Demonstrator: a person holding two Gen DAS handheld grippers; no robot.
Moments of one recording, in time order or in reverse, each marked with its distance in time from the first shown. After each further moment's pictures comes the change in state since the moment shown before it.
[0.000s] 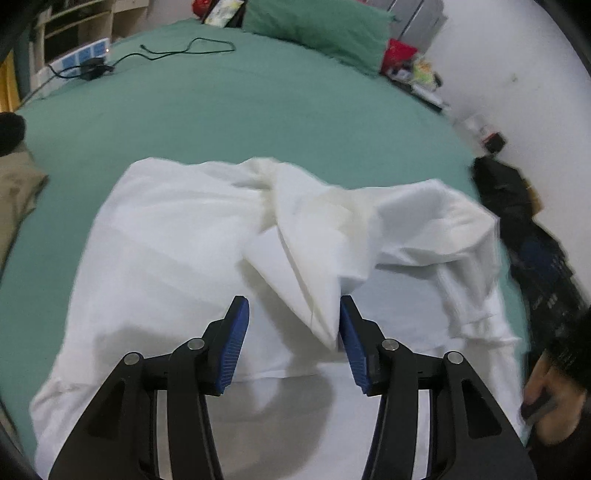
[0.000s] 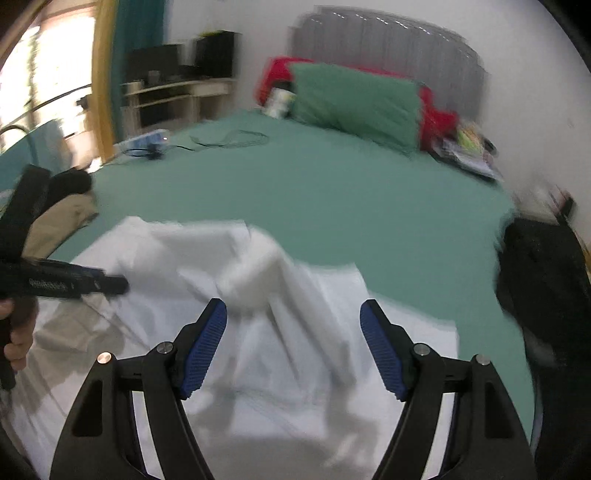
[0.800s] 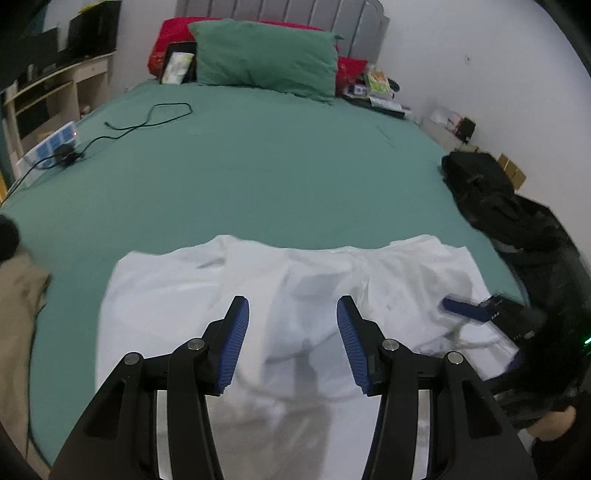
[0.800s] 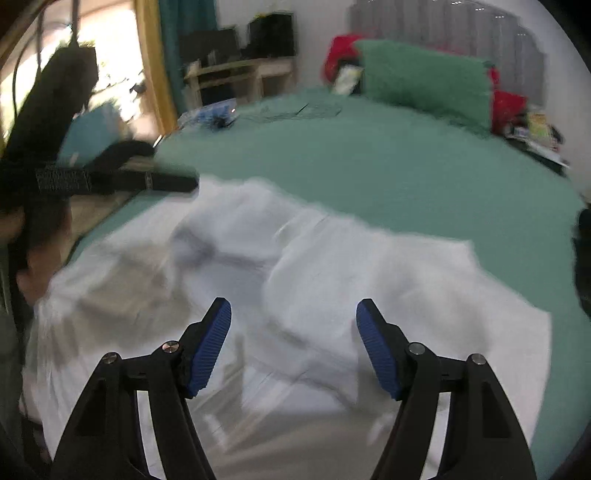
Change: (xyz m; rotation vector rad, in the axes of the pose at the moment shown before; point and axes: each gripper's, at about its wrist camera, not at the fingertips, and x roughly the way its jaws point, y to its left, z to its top) left arm -0.025 -0.049 0.028 0.219 -0.136 -0.014; right arm 0.029 0.032 -0.024 0.021 0.068 0.221
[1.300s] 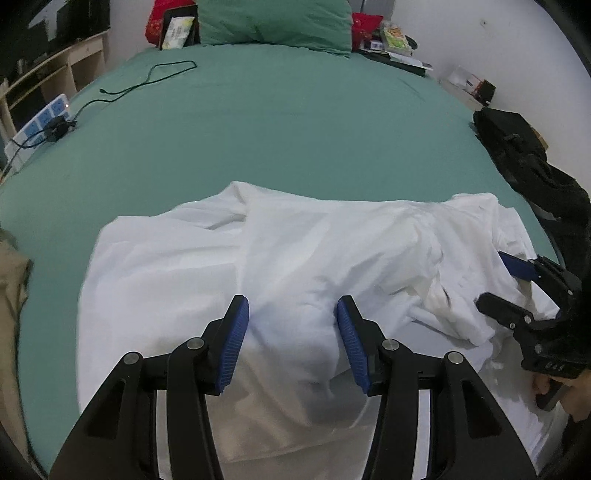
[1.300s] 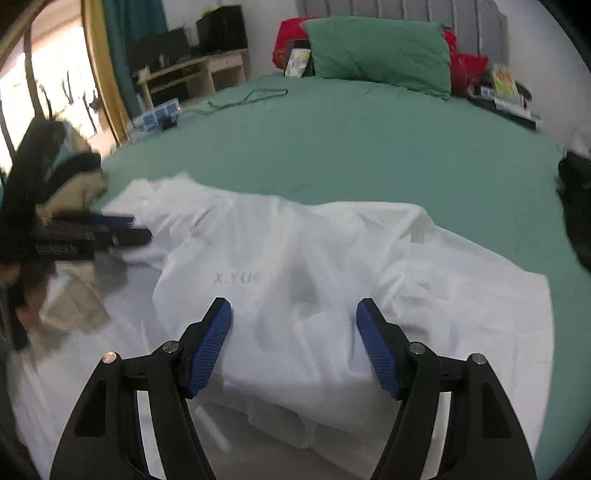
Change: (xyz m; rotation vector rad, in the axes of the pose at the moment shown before) left arm 0.047 0.035 -0.020 0.018 0.140 0.076; right arm 0.042 -0.038 -0.008 0.092 0.087 -0.077
